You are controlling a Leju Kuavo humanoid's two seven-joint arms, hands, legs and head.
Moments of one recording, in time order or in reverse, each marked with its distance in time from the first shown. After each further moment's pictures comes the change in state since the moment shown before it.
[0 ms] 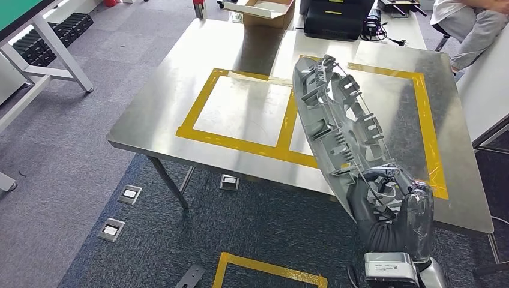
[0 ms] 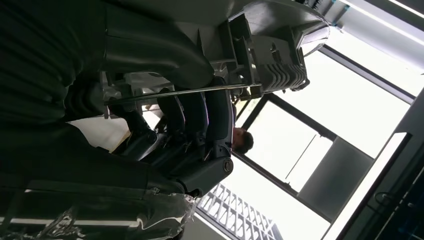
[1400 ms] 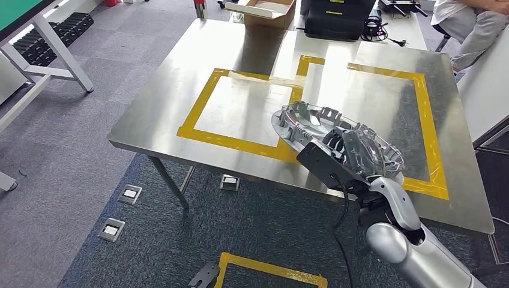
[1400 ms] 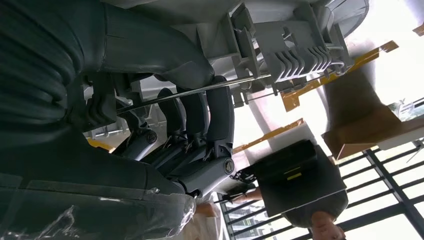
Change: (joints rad) left arm -0.039 -0.049 -0.001 0.008 -0.108 -0.051 0.057; right arm -0.445 0.014 0.165 0.451 -0.139 0.429 0.403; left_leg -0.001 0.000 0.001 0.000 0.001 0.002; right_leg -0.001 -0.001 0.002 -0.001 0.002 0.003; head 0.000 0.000
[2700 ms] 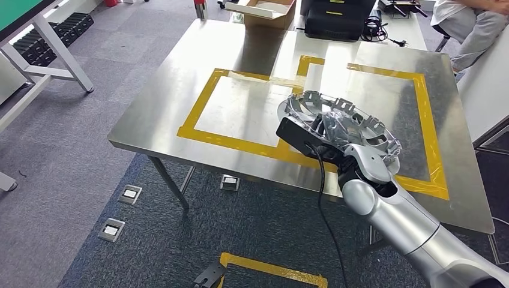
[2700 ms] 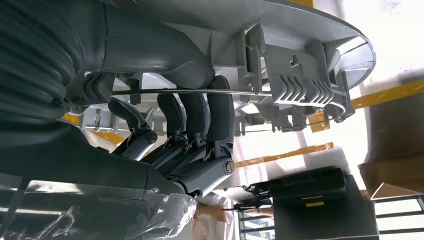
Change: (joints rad) left arm -0.025 -0.008 -0.002 0.011 -0.100 -0.035 0.070; right arm -0.241 0.161 0.118 0.402 -0.047 0.117 0.037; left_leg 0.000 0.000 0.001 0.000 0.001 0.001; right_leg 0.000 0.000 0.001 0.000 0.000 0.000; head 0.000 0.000
